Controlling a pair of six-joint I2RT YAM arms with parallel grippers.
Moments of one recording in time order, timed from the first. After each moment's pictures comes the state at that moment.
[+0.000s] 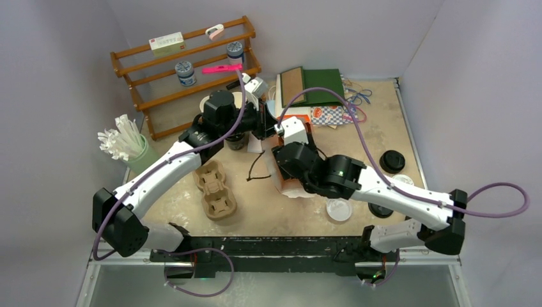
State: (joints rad) left arm -0.62 1.35 1.21 -0.05 0.53 -0.38; right arm 1.17 1.25 1.30 -0.82 0.70 0.38
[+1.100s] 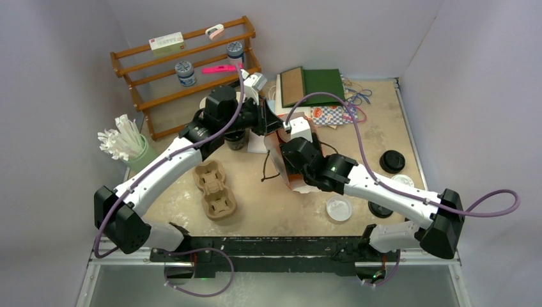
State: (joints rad) left arm -0.62 1.38 1.29 -0.16 0.45 -0.46; right arm 1.00 1.29 1.11 -0.62 0.63 0.38
